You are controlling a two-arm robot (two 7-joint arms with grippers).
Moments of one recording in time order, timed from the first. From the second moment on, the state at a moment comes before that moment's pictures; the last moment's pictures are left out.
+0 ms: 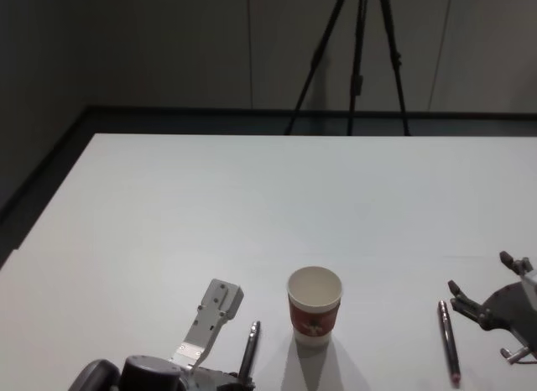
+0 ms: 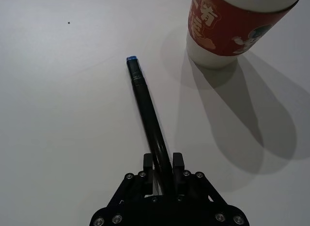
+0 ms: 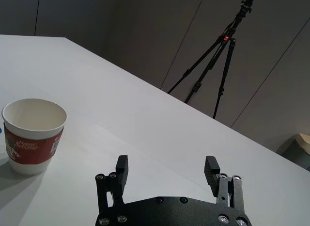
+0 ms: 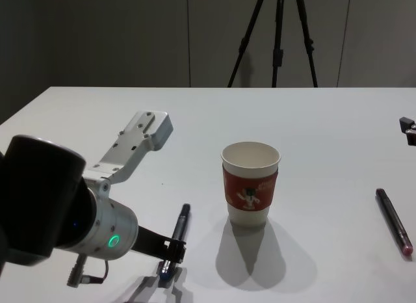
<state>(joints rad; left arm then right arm) -0.36 0.06 0.25 -1.12 0.04 0.70 -0.29 0.20 0.60 -0.45 -1.41 0.25 -0.12 -0.03</state>
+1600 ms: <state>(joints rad) -0.30 0.16 0.21 -1.26 -0.05 0.59 -0.38 0.20 0.60 -0.45 -1.41 0.25 -0.12 -0.03</state>
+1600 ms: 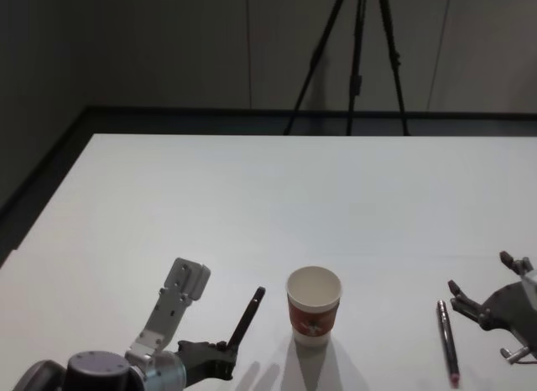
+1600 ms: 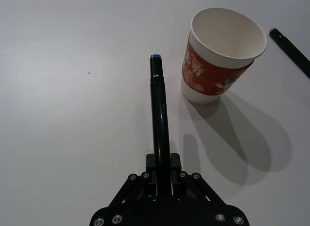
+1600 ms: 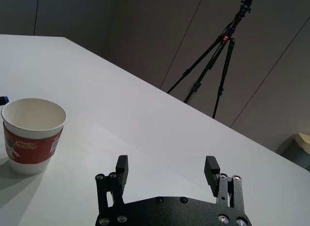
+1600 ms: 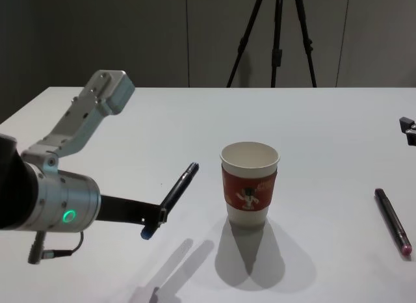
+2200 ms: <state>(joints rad) -0.27 0.24 0.18 -1.35 -0.14 0.49 -0.47 0.20 0.60 -0.45 -1.41 0.25 -0.12 -0.03</state>
